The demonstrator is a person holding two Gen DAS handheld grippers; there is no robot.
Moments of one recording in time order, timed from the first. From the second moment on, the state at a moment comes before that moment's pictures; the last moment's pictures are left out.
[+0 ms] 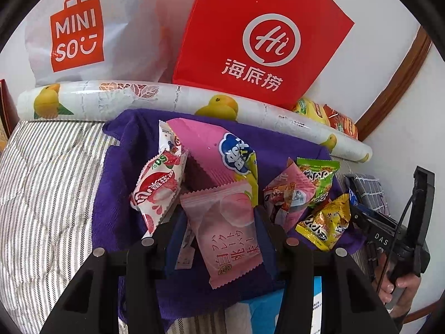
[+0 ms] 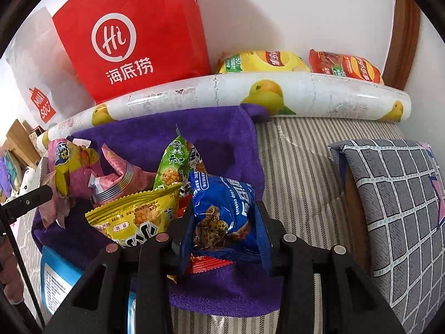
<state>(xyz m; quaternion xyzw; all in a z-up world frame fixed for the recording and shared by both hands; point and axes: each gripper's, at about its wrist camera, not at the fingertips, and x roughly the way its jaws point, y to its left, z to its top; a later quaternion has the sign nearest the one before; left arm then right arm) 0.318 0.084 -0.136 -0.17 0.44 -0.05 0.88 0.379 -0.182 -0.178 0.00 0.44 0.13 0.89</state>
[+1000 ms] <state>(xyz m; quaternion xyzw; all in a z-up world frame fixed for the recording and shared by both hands) 0.276 0.077 -0.107 -0.15 0.45 -0.06 0.88 0.309 -0.184 -0.119 0.01 0.41 0.13 0.90</state>
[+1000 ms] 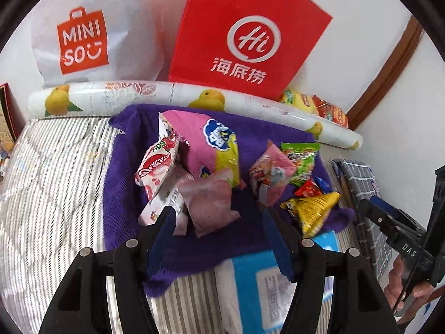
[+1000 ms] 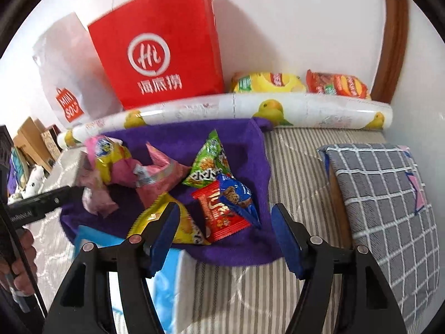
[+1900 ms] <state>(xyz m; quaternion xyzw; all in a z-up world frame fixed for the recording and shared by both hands) 0.096 0.014 -0.024 -0.05 0.37 -0.05 0.93 0.104 -0.199 -0.041 0.00 0.33 0.07 0.94</state>
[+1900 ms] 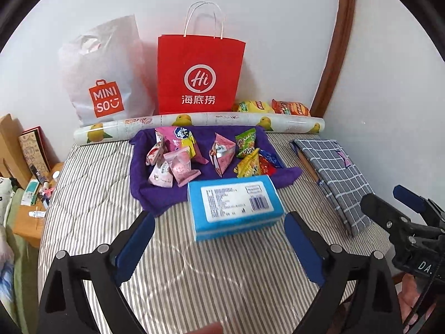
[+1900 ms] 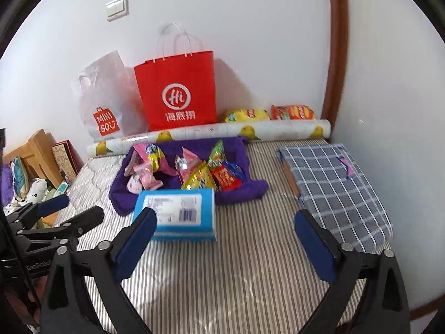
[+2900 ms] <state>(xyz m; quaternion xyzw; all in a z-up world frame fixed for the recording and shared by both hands) 0.007 -0.013 -0.015 -0.02 0.33 -0.02 0.94 0.018 -0.227 -0.052 0.03 0.32 0.07 0.94</state>
